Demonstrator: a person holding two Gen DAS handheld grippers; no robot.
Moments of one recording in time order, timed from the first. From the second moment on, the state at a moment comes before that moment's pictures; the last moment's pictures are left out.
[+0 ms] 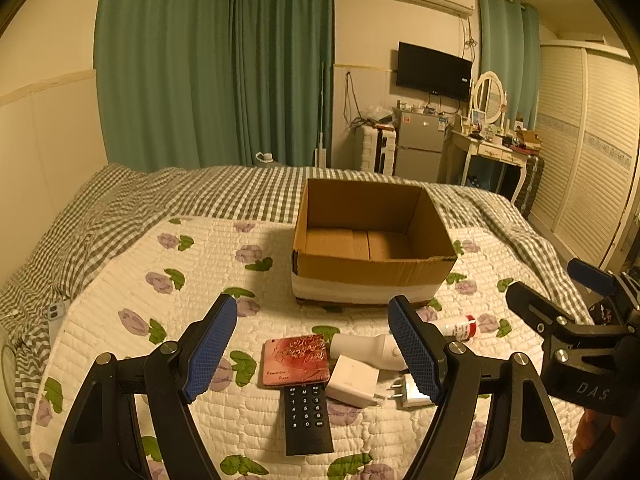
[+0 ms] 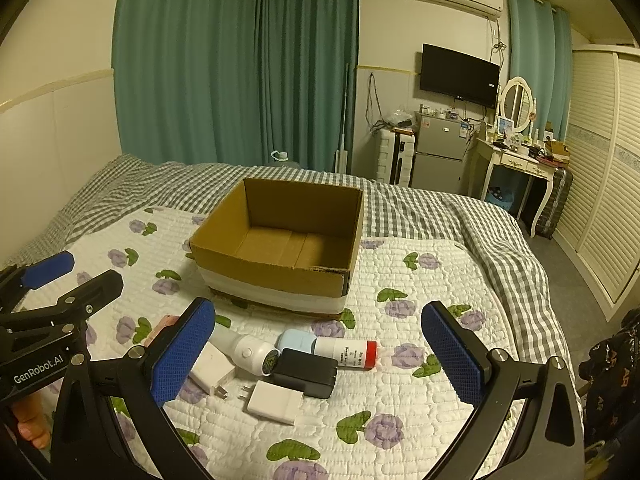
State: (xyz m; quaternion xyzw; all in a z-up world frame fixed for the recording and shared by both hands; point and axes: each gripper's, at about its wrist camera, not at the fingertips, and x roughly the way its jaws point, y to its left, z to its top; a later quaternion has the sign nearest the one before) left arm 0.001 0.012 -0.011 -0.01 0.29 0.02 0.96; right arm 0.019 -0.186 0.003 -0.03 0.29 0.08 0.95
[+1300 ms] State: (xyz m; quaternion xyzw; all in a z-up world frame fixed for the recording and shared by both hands) left arm 0.029 0.024 -0.139 -0.01 0.49 0.01 0.87; right arm 0.056 -0.159 -0.146 -0.02 0.47 0.16 0.87
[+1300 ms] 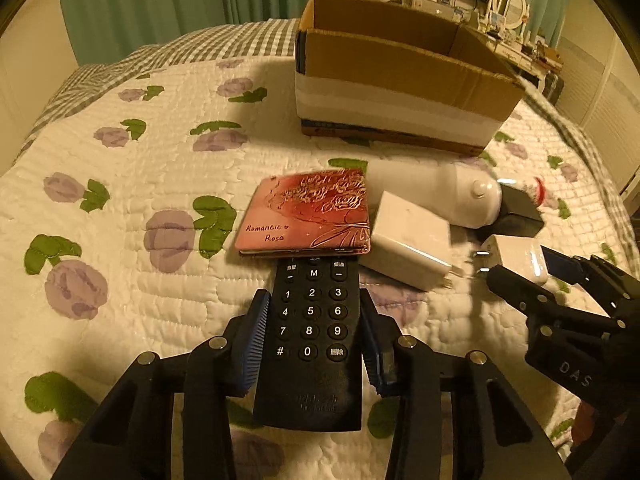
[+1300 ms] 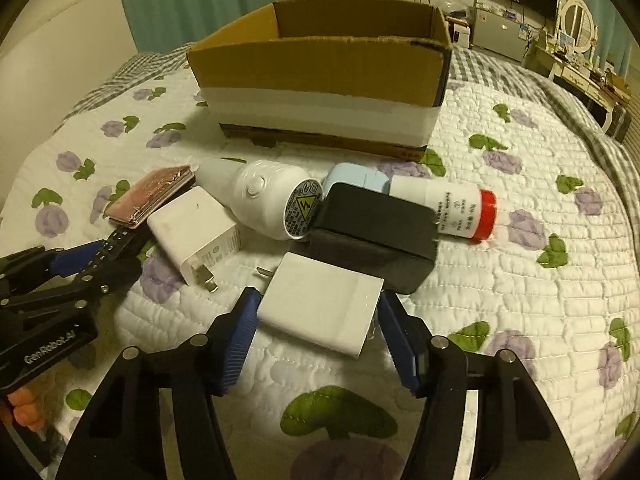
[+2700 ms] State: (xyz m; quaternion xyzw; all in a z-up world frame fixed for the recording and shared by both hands) left arm 0.056 -0.008 0.012 0.01 0.34 -0.07 0.94; right arm 0.080 -0.172 0.017 -0.03 0.31 0.16 0.93
